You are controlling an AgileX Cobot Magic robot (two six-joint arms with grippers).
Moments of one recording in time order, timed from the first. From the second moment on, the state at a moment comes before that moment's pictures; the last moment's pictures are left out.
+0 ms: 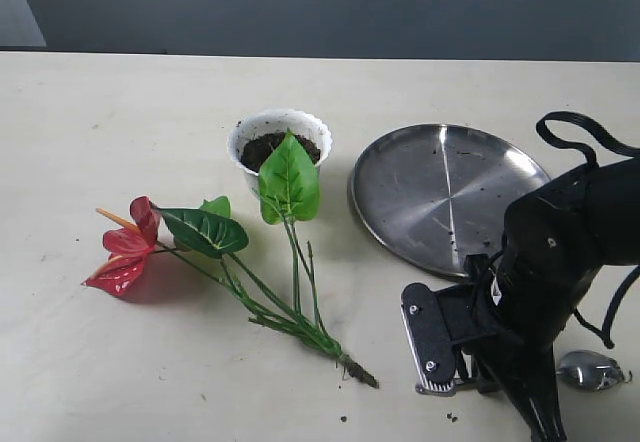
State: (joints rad) left arm -0.07 -0.01 0.00 0.08 0.25 -0.07; right arm 0.61 1.68 -0.64 0.06 0.66 -1.15
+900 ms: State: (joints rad) left arm -0.07 -0.01 0.00 0.08 0.25 -0.07; right arm 0.61 1.36 -0.86 0.34 -0.04 -0.74
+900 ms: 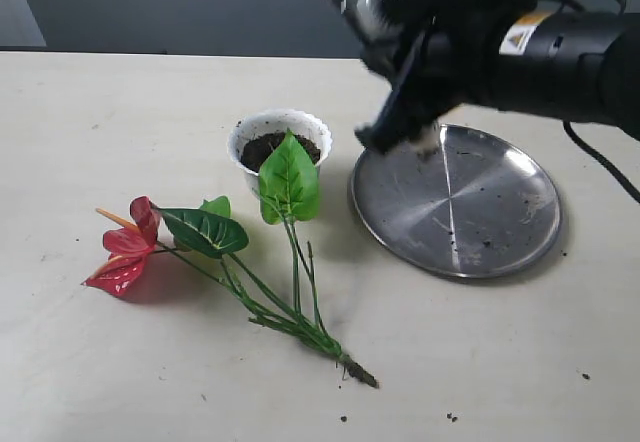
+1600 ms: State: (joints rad) left arm -0.07 -0.01 0.00 0.08 0.25 -0.07; right arm 0.61 1.90 -1.12 -0.09 -0.74 0.10
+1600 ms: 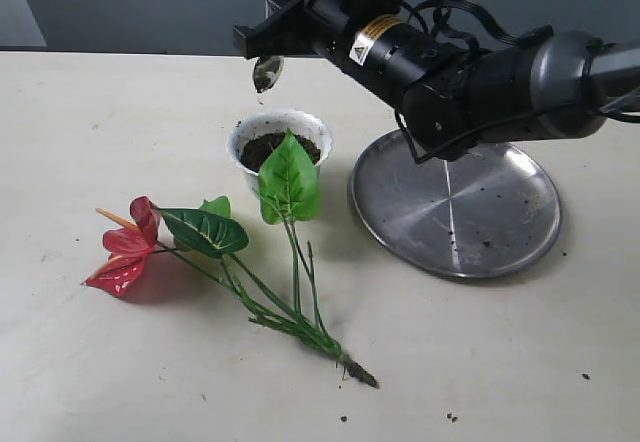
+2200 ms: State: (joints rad) left arm -0.07 -0.01 0.00 0.08 0.25 -0.07; right arm 0.61 2.07 -1.13 -0.10 -0.65 0.13
